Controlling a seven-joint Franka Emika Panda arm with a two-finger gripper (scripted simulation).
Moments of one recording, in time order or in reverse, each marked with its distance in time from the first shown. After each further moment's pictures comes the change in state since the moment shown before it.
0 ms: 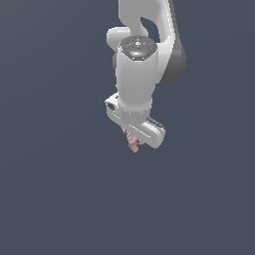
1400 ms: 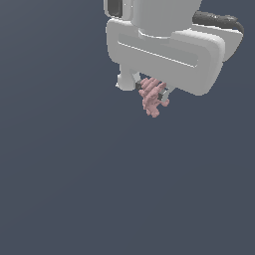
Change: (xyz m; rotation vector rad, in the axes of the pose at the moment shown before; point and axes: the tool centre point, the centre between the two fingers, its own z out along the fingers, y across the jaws) arm 0.002 -0.040 -0.210 -0.001 -0.002 -0.002
